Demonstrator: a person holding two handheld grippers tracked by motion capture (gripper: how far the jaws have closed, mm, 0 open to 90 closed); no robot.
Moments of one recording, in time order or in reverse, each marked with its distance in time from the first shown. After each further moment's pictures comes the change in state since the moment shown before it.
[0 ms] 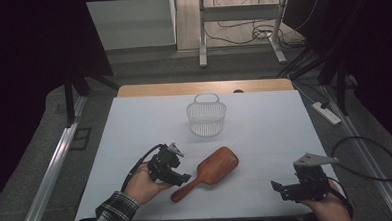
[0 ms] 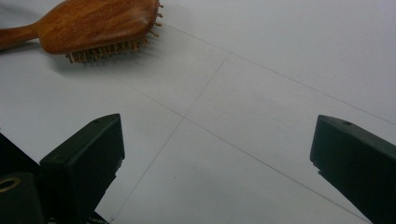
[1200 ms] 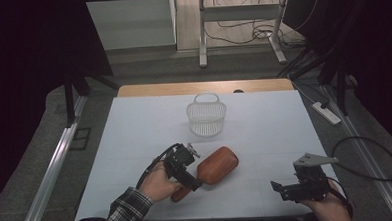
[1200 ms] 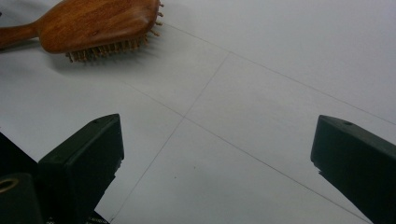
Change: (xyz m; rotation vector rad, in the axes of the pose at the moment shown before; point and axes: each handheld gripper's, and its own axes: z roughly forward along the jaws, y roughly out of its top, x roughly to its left) left arm -0.019 0.033 0.026 0.072 0.021 0.088; right arm 0.000 0.000 0.000 0.003 0.000 -0.004
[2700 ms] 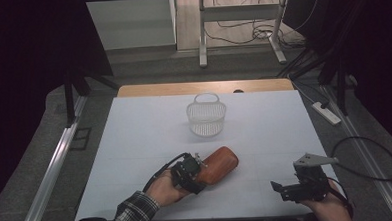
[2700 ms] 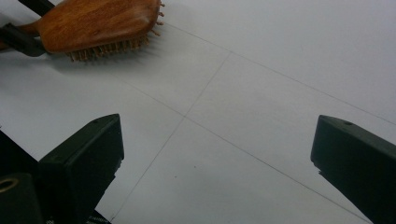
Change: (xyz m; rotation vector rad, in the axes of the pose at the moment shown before) left arm -0.013 -0.006 0.030 0.067 -0.024 0.037; right arm 0.000 0.000 0.000 -0.002 0.003 -0.002
